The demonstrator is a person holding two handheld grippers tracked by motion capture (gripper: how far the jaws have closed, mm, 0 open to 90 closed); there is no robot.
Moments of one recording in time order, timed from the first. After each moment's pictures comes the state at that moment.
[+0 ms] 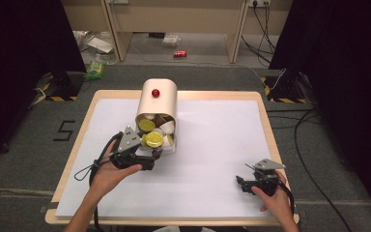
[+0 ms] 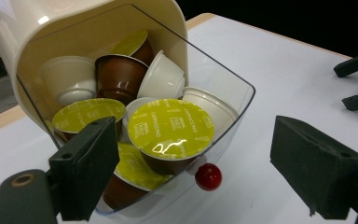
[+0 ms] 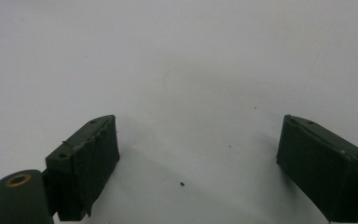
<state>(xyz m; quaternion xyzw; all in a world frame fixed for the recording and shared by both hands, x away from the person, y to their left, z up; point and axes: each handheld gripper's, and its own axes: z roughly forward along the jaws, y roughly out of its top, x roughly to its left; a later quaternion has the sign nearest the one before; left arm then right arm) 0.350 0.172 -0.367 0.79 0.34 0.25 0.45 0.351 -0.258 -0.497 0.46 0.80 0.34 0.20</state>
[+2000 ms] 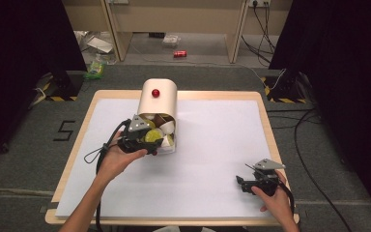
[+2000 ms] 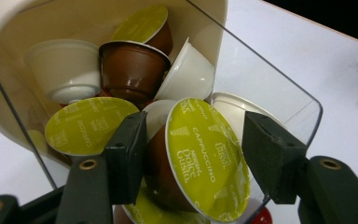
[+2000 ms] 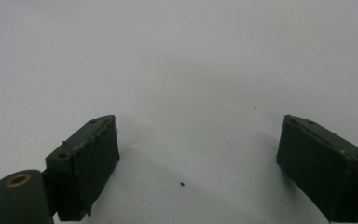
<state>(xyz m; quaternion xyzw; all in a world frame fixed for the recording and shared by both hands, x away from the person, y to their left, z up) 0.394 0.165 -0.368 0.81 0.37 0.21 0.41 0.351 -0.258 -0.497 0.46 0.80 0.34 0.19</state>
